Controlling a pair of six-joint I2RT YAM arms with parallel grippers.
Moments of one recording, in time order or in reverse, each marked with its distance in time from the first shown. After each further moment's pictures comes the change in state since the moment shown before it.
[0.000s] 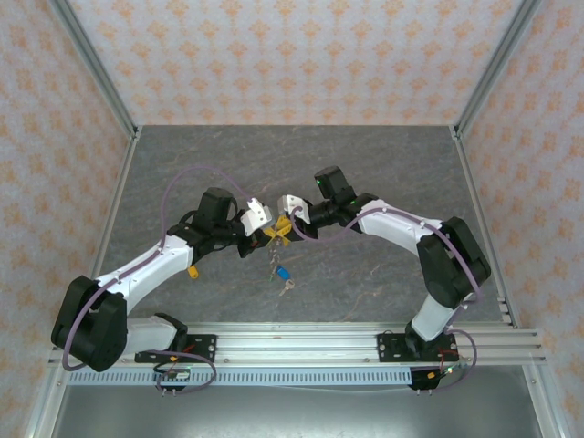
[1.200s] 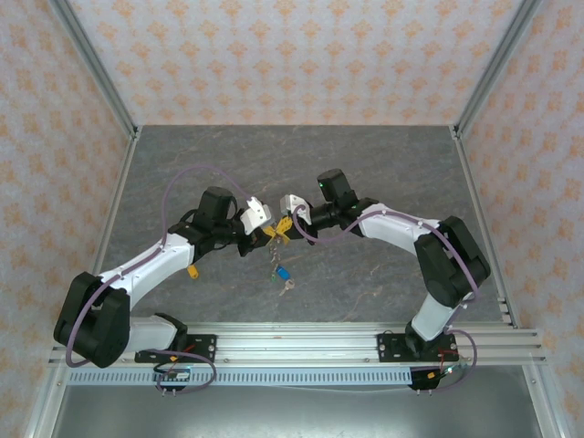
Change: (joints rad) left arm 0.011 0.024 0.000 0.018 0.011 -0.001; right arm -0.011 0.005 -0.063 0.127 -0.044 0.099
